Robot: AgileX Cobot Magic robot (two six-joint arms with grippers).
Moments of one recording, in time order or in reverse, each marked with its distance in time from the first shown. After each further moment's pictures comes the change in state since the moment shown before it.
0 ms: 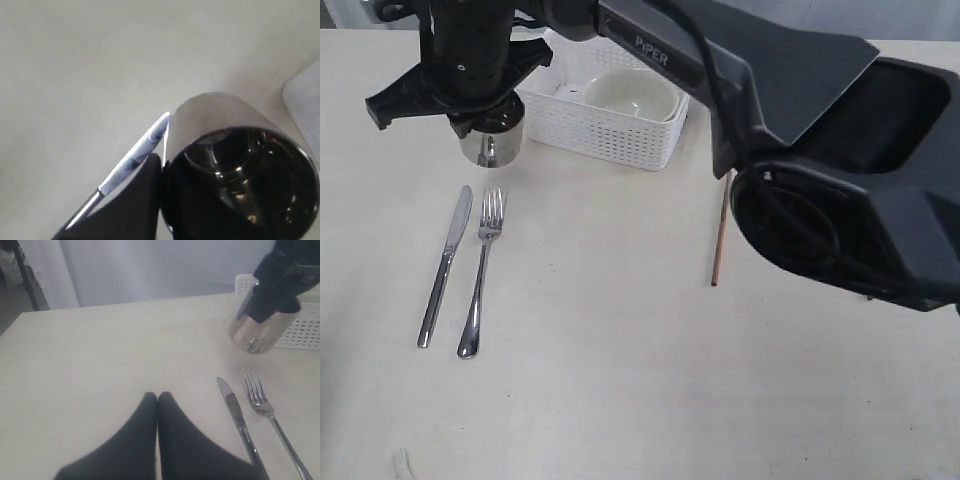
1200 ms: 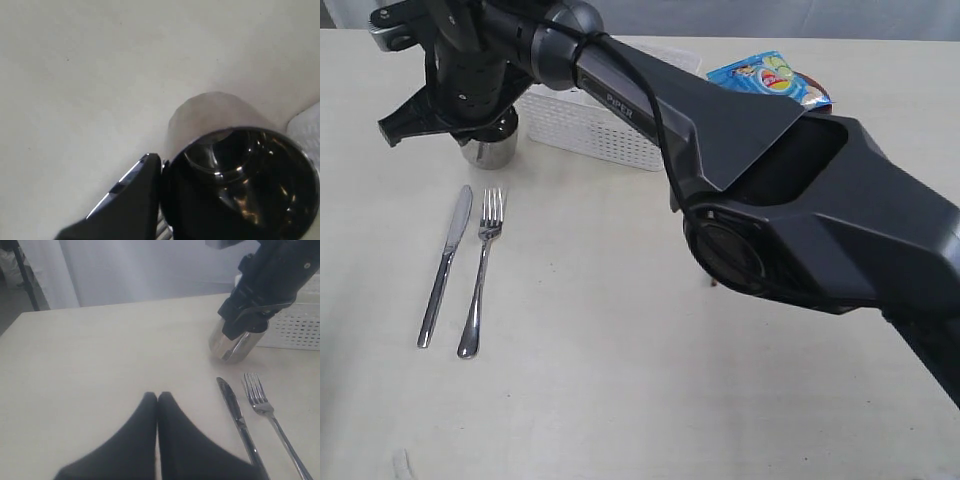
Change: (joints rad) left arm 0.000 0.000 0.000 0.000 0.000 0.000; right arm -0.004 0.178 -0.163 -0.047 -0.059 0.006
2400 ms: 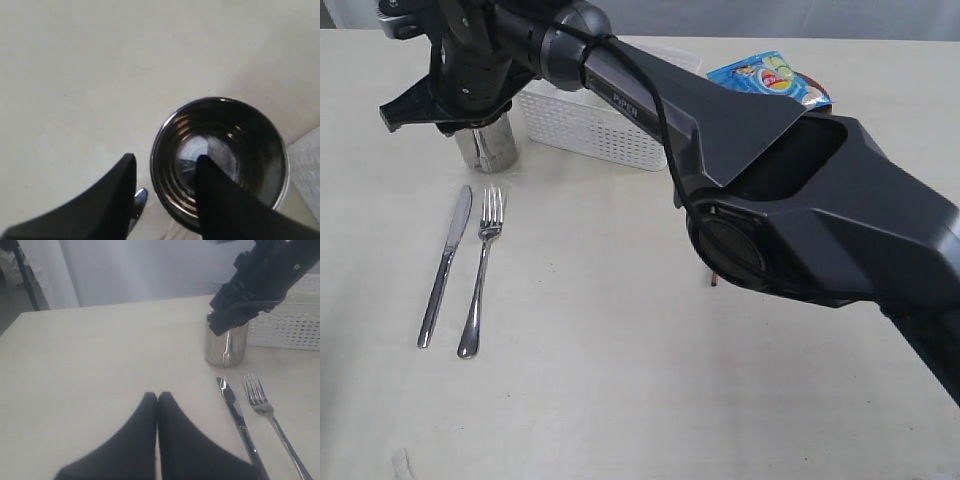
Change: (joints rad) left arm 0.000 0.000 0.000 0.000 0.000 0.000; right arm -0.021 0.015 0.000 0.018 -0.095 0.022
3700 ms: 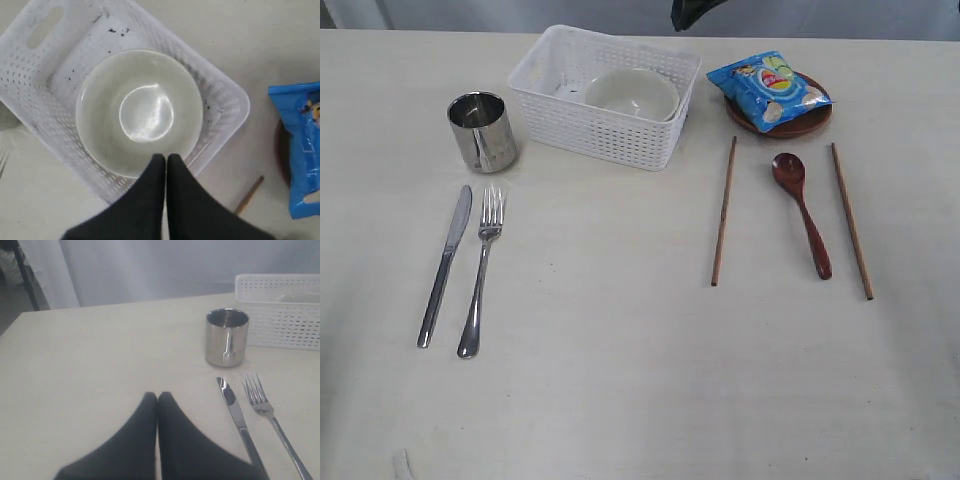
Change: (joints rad) left arm 0.000 0.000 0.000 0.000 0.000 0.000; right arm -0.450 -0.397 0.381 0.140 0.200 -0.160
